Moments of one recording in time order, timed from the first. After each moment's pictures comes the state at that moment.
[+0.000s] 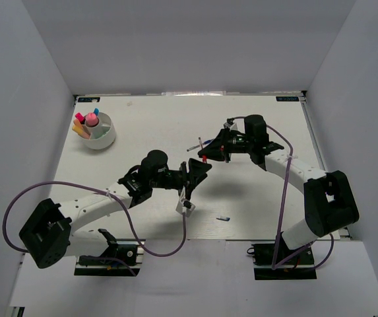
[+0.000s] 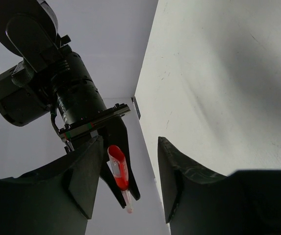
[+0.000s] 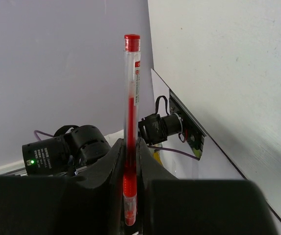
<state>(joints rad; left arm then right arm) -0.82 1.24 0.69 0.27 0.68 1.62 0.42 1.52 0.94 0.12 -0.93 1.23</state>
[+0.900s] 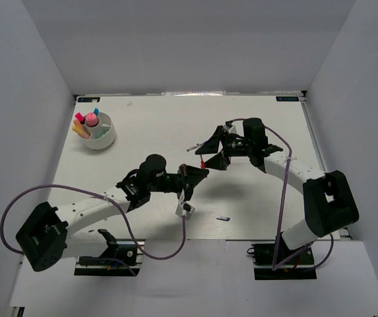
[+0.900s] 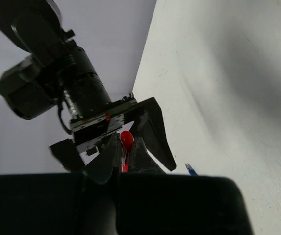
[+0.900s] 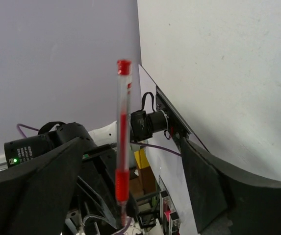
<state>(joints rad) -0.84 1.22 0.65 0.29 0.62 1.59 0.43 1.52 0.90 0.12 -0.93 1.15</state>
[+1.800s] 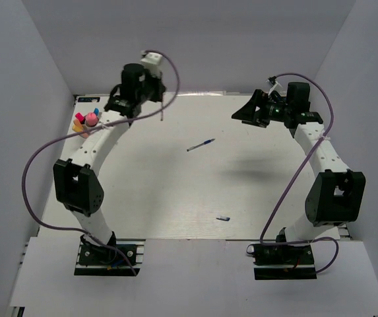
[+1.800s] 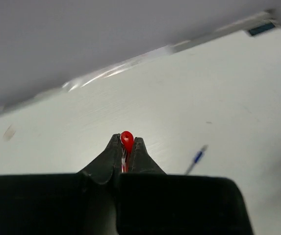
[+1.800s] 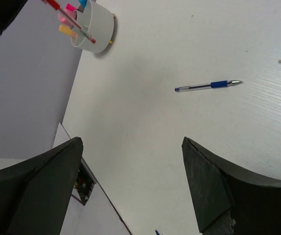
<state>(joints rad) -0.42 1.71 1.67 -0.20 0.09 0.04 0.06 1.58 1.36 -0.32 -0.87 0.44</state>
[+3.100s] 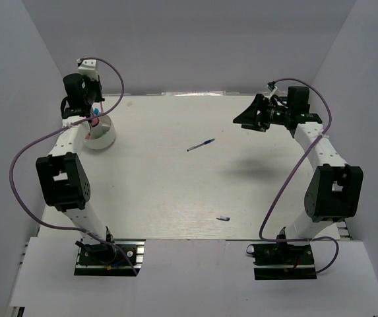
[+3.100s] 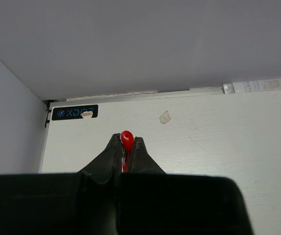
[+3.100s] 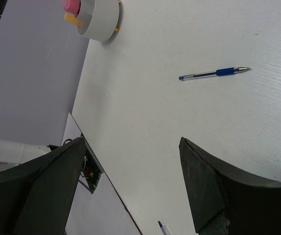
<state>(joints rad) 0.12 1.77 1.48 0.11 0.16 0.13 0.03 1.63 1.34 -0.35 -0.97 0.41</state>
